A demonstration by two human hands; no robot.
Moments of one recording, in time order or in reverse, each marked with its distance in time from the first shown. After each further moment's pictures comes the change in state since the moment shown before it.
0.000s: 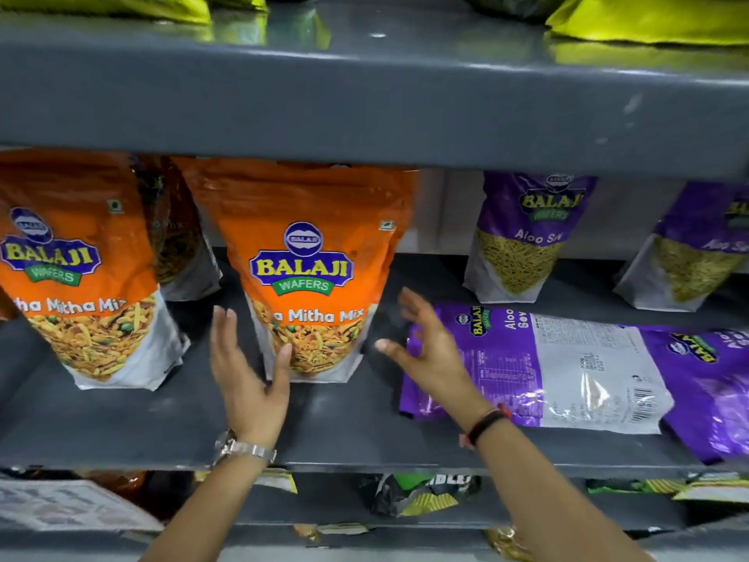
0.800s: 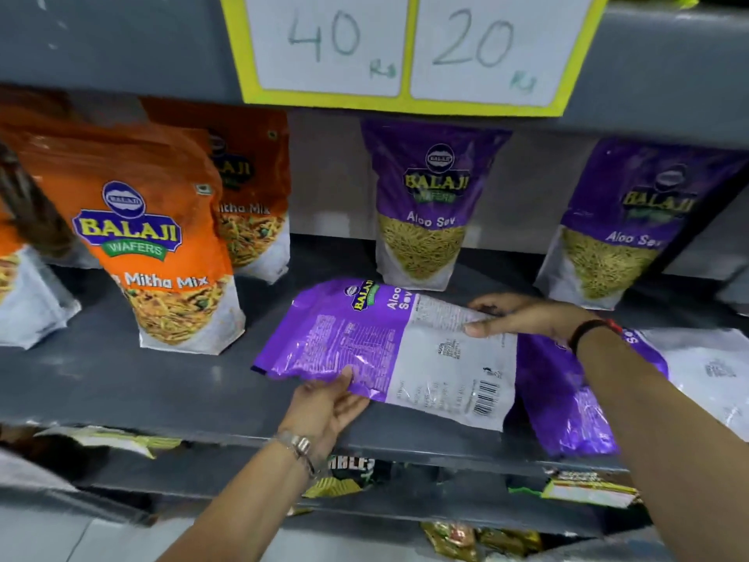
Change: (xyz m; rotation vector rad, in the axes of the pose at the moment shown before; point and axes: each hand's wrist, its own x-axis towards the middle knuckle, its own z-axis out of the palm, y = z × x) left_hand -0.111 0.144 0.164 -0.844 -0.320 -1.150; right_hand 0.013 0.063 -0.292 -0.430 -0.637 0.484
